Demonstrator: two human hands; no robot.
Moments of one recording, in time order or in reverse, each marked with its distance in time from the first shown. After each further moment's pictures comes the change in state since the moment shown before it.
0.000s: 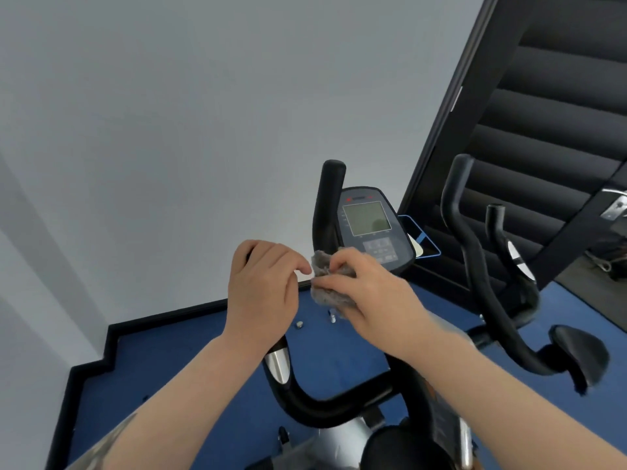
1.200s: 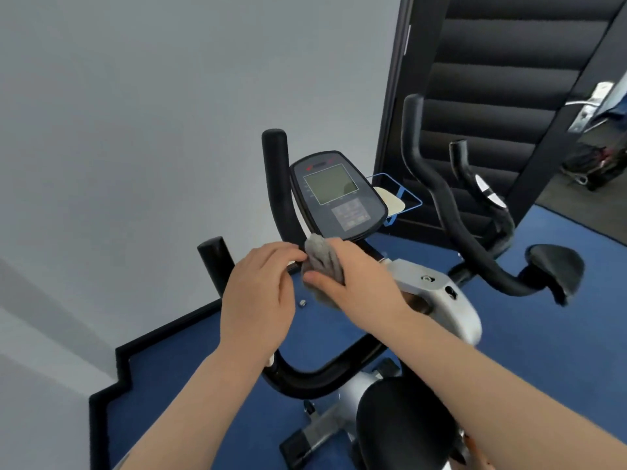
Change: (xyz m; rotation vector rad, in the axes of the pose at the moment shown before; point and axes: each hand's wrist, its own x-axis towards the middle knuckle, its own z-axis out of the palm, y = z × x) left_hand -0.019 0.023 0.007 -0.207 -0.280 -0.086; right_hand -0.017 -0.001 0.038 0.443 0.171 0.504
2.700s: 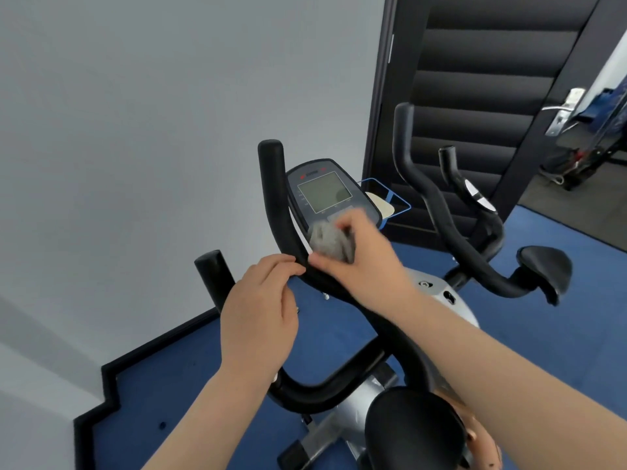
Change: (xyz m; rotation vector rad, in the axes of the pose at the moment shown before) left_hand -0.003 0.000 0.002 0.021 0.021 -0.043; right_hand 0.017 -0.005 -0.017 0.204 0.169 0.037
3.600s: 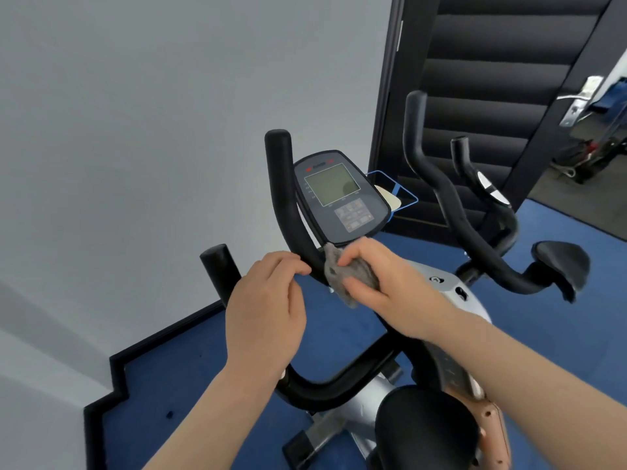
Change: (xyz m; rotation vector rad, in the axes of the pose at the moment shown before) left_hand -0.001 -0.002 0.001 0.035 0.010 -0.008; right_hand -0.022 0.027 -0.015 -0.123 -0.216 -0.206
